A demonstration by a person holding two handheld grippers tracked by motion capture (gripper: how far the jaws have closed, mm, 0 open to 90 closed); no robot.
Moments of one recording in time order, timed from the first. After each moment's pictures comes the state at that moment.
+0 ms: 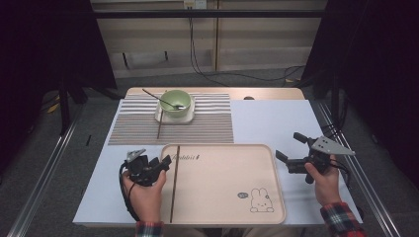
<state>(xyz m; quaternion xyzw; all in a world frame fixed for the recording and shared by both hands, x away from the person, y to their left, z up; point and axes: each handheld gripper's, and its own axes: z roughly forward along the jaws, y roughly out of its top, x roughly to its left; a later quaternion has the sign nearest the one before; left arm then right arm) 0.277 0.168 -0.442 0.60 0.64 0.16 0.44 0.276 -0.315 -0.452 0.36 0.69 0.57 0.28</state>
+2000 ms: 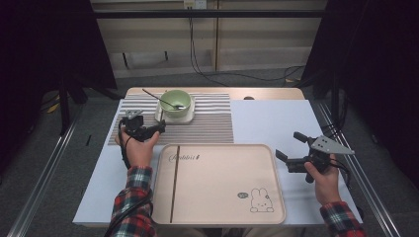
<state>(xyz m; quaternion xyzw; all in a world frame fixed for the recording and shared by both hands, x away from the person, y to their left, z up) 0.418 0.198 -0.450 0.65 0.58 0.24 0.43 0.279 -0.315 -0.451 0.36 0.69 0.57 0.28</state>
